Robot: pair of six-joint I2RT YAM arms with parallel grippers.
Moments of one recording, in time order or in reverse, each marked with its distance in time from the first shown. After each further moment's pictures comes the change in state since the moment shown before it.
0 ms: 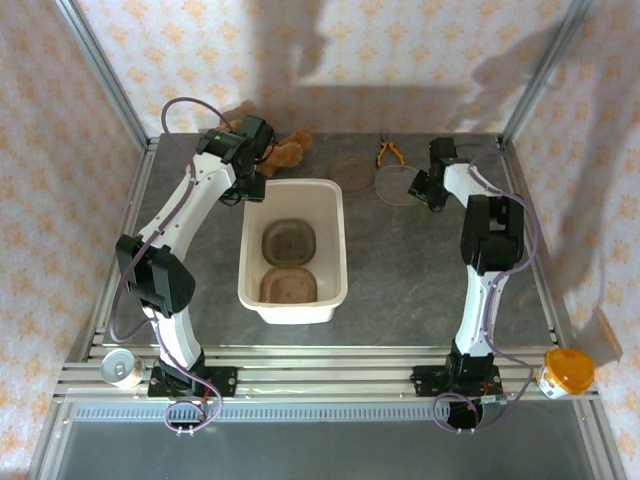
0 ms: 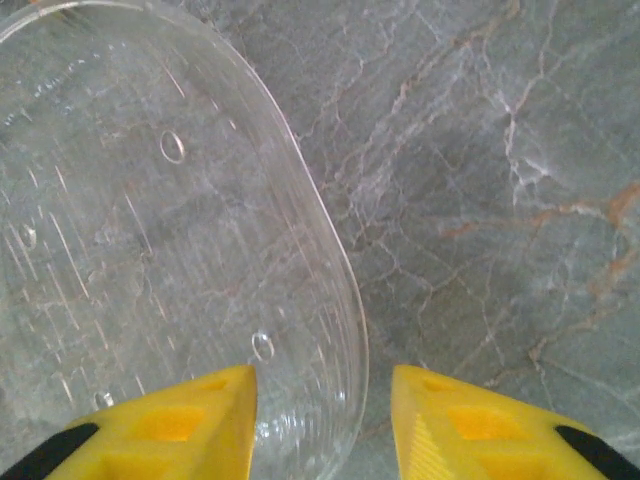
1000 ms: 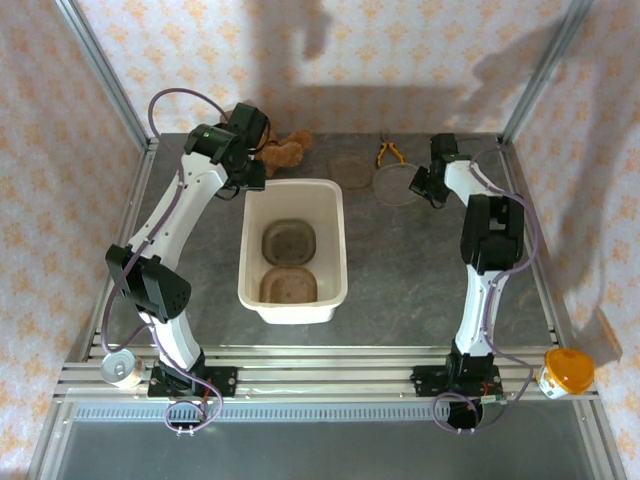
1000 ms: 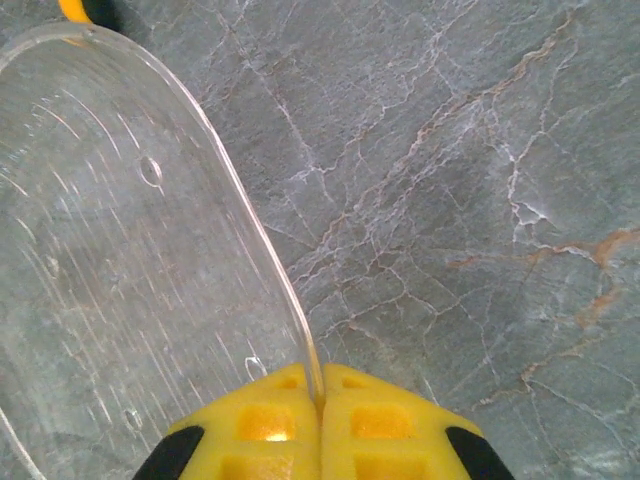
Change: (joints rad) left arm -0.008 -0.045 0.064 0.033 0.042 0.004; right arm -0.003 -0.009 0.021 -0.013 0.008 -0.057
